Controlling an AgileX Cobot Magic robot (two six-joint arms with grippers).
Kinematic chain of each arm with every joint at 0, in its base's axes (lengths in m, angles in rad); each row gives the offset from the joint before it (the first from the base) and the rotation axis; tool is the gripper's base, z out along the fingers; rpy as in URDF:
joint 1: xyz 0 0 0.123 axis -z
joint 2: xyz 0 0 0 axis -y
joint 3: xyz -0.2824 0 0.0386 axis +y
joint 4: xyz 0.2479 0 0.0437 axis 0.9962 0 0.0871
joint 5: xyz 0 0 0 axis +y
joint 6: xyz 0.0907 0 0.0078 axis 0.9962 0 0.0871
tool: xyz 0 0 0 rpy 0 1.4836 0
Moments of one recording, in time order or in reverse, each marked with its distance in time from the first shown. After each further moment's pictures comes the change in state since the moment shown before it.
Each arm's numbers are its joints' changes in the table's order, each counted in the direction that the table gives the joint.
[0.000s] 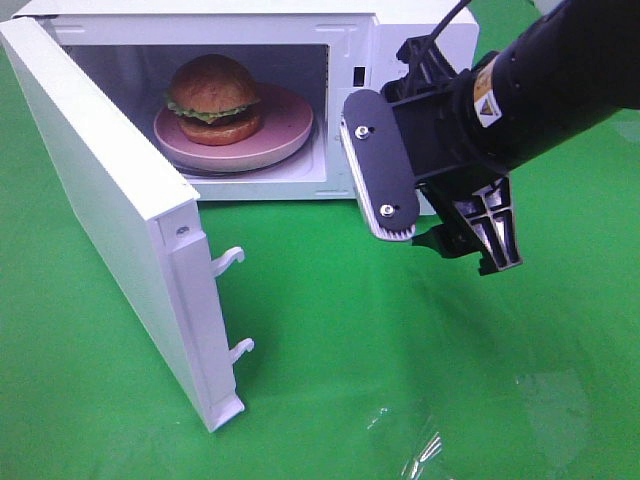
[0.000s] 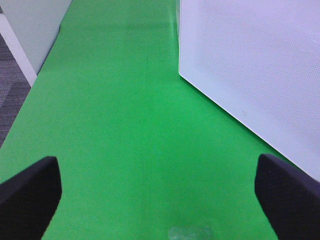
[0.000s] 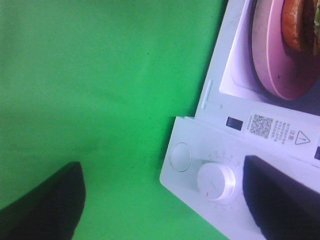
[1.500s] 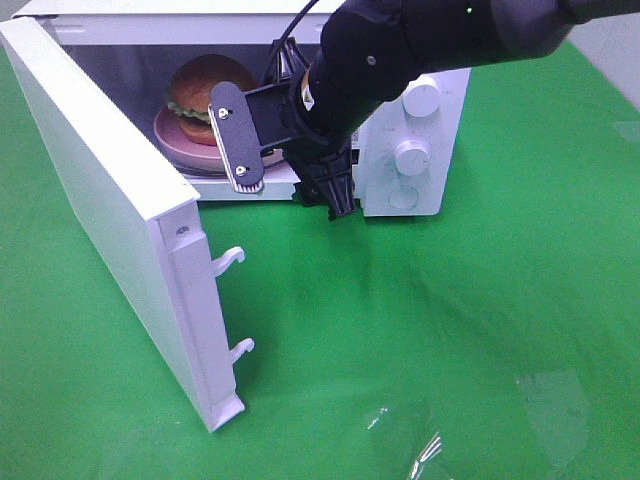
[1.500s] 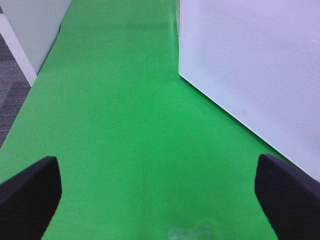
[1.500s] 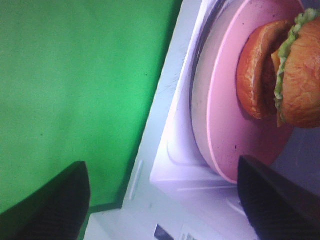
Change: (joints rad) left arm 0.000 0.000 0.000 0.000 0.000 0.000; right arm -0.012 -0.494 -0.460 -0.027 -0.091 0.001
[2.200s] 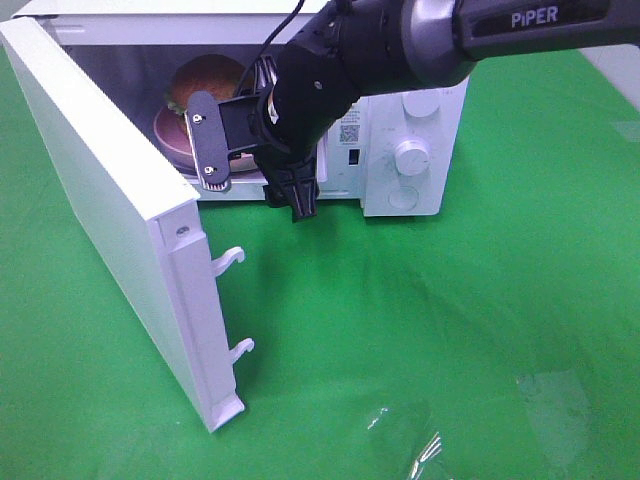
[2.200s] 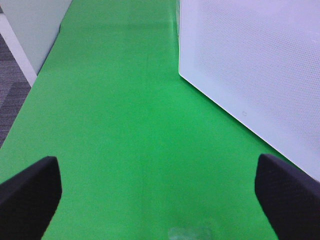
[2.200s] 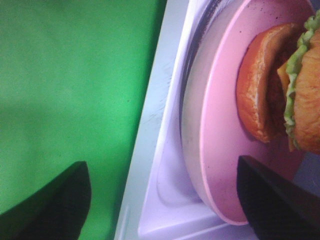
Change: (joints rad) left arm 0.000 0.000 0.000 0.000 0.000 0.000; right arm 0.000 -0.190 -0.193 -0.004 -0.001 0.081
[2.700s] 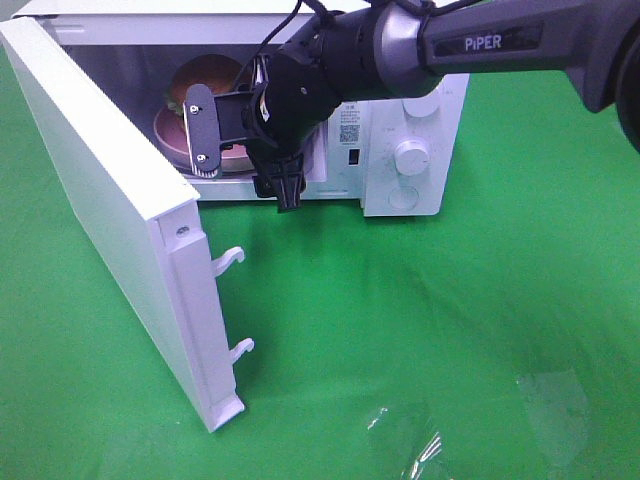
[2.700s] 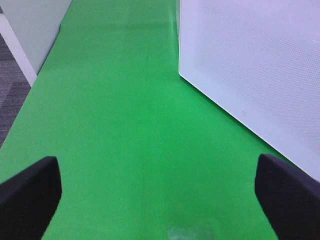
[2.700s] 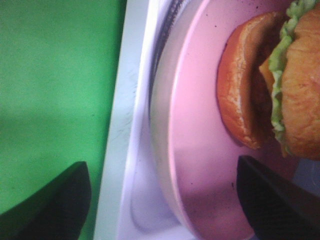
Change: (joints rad) left arm 0.000 0.000 0.000 0.000 0.000 0.000; right arm 0.026 -0.105 -0.130 -0.008 -0.022 0.050
